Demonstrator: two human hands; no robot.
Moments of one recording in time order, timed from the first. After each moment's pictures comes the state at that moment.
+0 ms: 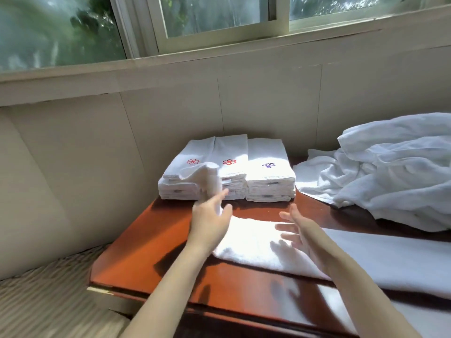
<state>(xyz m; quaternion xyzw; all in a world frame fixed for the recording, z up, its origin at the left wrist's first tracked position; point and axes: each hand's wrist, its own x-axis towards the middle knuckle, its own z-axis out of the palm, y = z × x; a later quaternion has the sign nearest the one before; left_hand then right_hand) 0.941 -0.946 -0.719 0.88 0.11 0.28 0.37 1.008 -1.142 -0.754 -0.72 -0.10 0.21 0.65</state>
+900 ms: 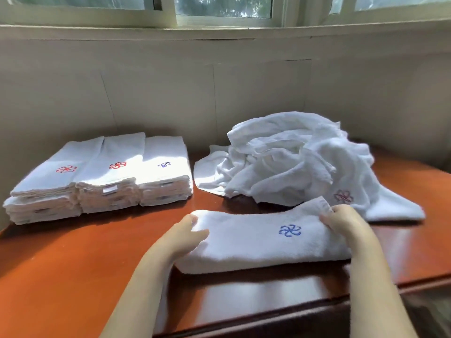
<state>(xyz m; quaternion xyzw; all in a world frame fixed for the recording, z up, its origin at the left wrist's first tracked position) 1.009 -1.072 -0.757 0.93 0.05 -0.10 0.35 1.033 -1.401 -0.750 -0.90 0.20 0.00 0.38</state>
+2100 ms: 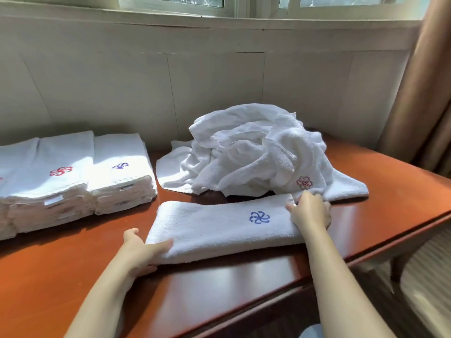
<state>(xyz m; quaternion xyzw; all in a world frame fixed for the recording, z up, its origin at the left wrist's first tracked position) 1.008 -1.062 -0.781 0.77 0.19 -0.07 0.60 1.032 -1.393 -0.779 -0.91 0.33 -0.14 0.19</state>
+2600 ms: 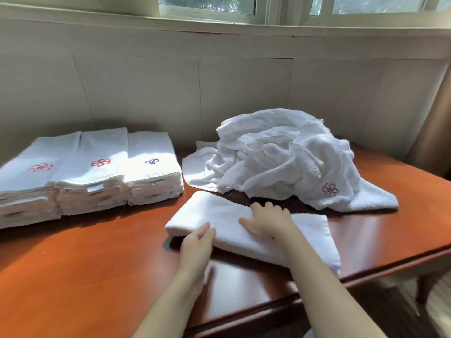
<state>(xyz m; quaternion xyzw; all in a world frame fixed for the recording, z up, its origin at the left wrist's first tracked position) 0.993 -1.112 -0.804 0.66 0.10 -0.02 0.74 1.050 -1.283 -0.774 -1.00 0.03 0.05 0.07</state>
